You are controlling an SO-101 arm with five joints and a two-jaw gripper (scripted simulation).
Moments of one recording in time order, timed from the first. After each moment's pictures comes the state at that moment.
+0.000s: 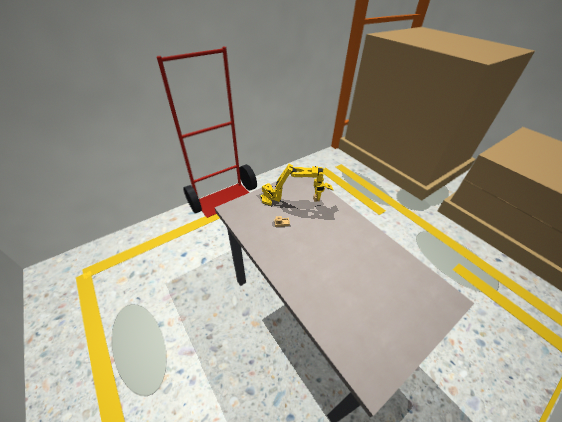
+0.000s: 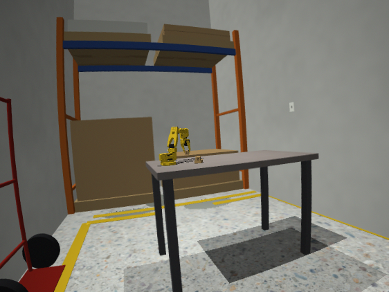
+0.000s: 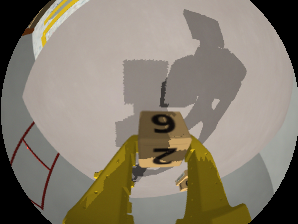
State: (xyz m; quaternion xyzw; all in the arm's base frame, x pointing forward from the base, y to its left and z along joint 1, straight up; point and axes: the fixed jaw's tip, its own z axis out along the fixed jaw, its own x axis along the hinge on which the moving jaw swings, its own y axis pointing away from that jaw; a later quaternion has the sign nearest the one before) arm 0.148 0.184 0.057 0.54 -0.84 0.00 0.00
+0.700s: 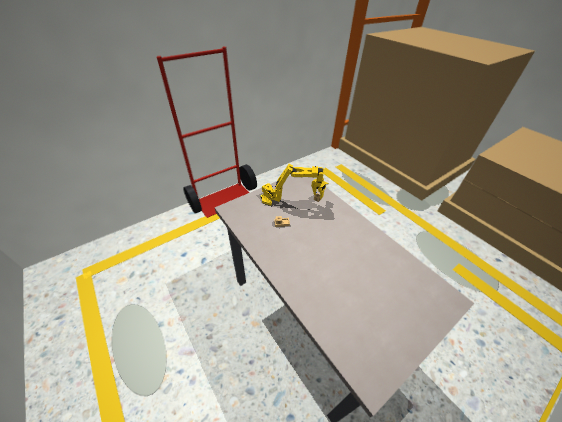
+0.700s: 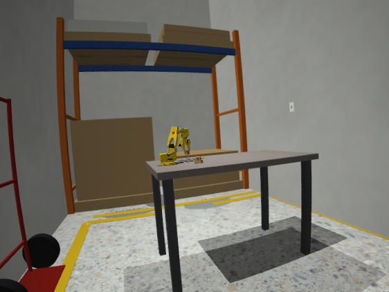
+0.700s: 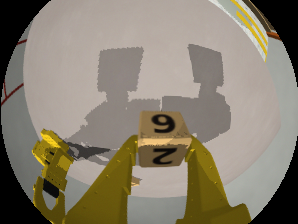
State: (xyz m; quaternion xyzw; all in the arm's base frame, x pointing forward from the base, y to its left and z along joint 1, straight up) arm 0.148 0.178 0.058 0.80 -0.60 0.00 0.01
